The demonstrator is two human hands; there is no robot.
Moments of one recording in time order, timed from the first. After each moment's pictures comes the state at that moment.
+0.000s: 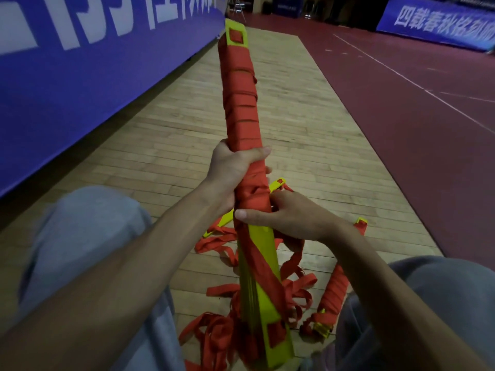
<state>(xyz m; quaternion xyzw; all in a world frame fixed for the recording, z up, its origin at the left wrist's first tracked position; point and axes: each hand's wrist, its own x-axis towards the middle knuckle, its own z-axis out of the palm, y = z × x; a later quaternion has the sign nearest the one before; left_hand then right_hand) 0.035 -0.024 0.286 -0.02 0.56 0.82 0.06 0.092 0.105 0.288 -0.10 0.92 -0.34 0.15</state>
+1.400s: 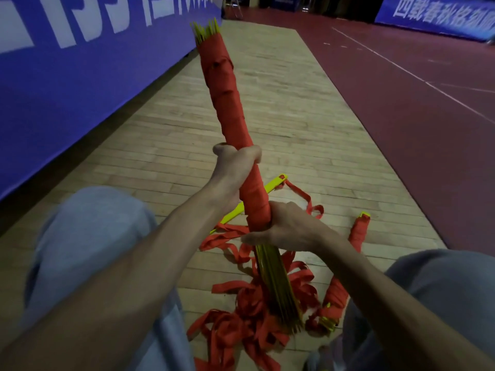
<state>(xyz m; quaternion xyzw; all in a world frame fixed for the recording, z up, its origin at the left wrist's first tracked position) 0.029 -0.027 0.280 -0.05 0.63 0.77 0.07 0.093 0.093 0.253 -0.08 0.95 -0.28 0.14</state>
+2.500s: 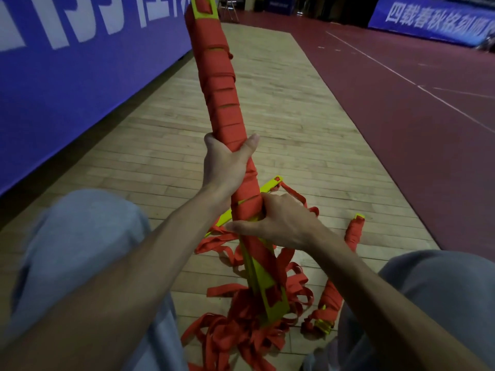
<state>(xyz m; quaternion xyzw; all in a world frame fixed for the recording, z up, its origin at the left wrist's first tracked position) 0.020 -0.027 0.271 -0.02 0.67 0.74 -0.08 0.088 0.089 0.258 -0.07 0.96 -0.27 0.08</state>
